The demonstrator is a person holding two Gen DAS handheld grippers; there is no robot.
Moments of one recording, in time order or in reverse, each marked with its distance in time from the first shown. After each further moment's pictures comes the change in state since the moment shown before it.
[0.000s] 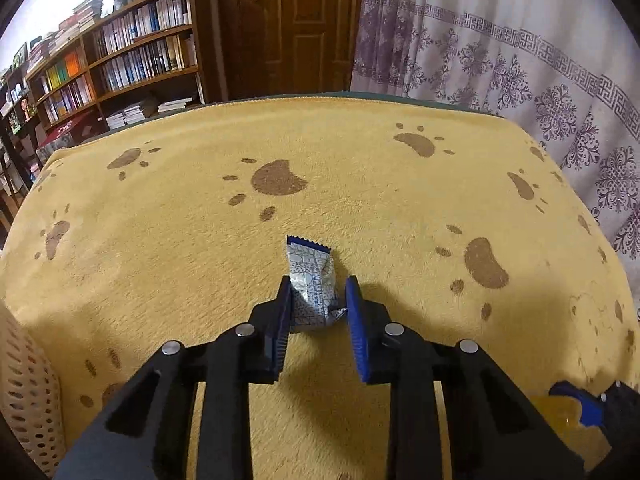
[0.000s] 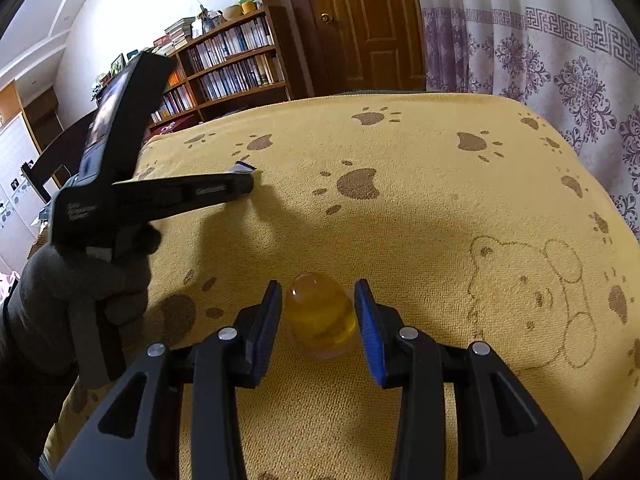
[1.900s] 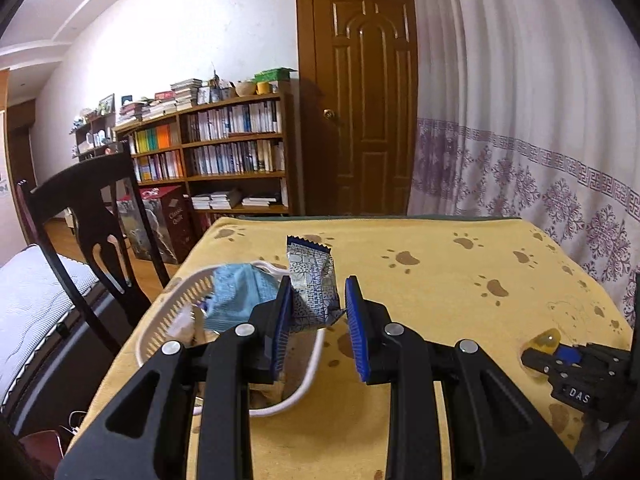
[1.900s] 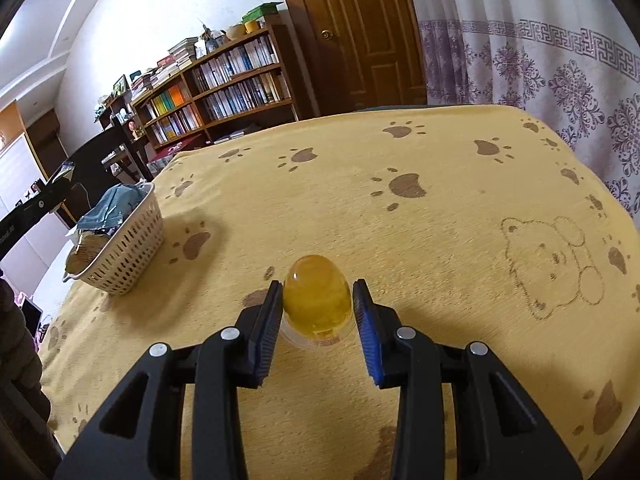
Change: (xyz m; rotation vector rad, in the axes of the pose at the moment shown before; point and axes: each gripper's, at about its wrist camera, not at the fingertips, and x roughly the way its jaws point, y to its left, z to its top) left arm -0.228 0.106 -0.084 -0.067 -0.424 0.229; right arm -0.036 0.055 -0.017 0.050 -0.061 0.020
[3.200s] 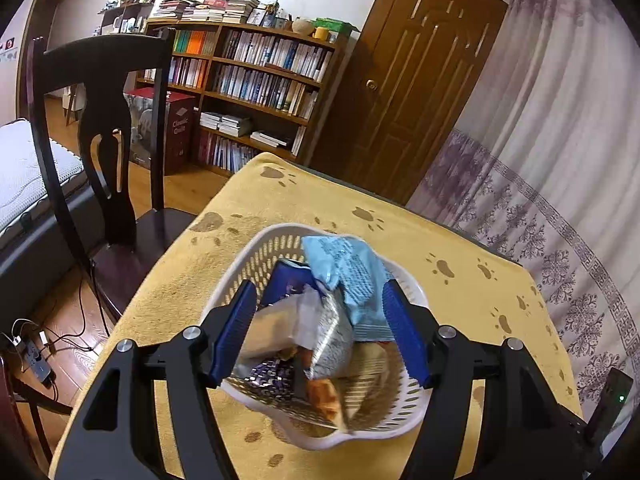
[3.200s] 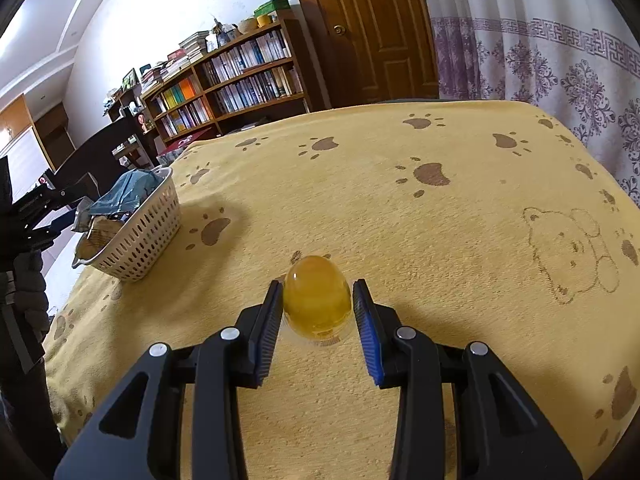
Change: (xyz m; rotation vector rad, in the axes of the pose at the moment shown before) left arm 0.057 0.143 -0.017 -0.380 0.178 -0.131; right arm 0.004 0.017 -0.010 -0.024 0.018 0.030
